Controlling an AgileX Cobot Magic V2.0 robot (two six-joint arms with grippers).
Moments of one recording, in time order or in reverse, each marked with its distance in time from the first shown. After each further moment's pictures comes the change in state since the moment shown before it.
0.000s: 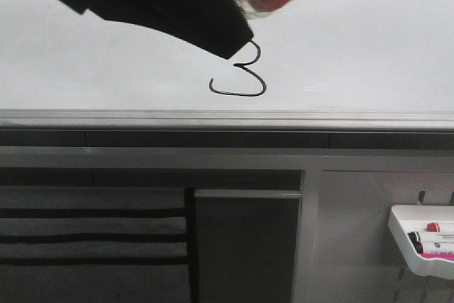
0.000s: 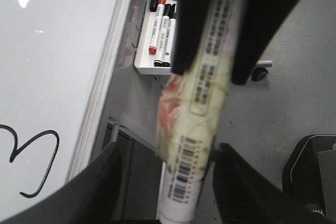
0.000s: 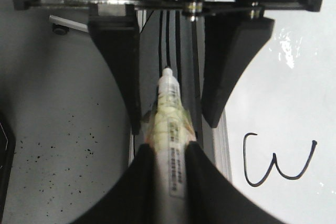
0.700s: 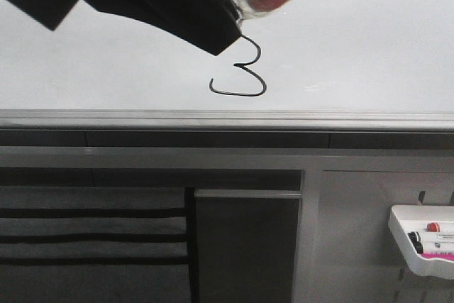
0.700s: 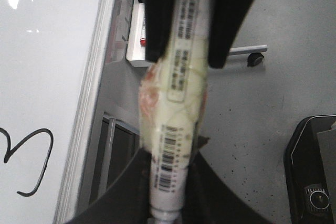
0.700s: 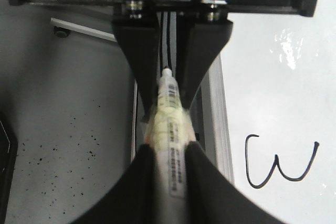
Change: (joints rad) left arm 0.000 0.000 -0.002 0.043 0.035 0.020; right arm 0.000 0.000 0.001 0.013 0.001 -0.002
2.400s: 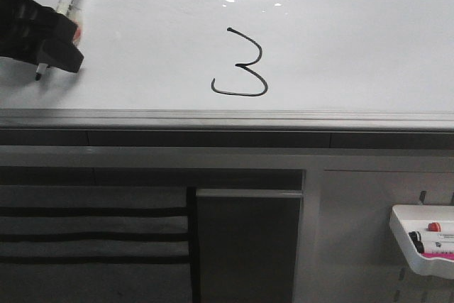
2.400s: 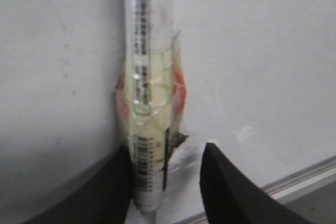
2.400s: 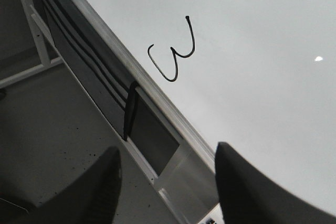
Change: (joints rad) left arm 0.506 0.151 0.167 -0.354 -0.468 -0.232; right arm -0.430 -0.167 0.016 0.005 0.102 0.434
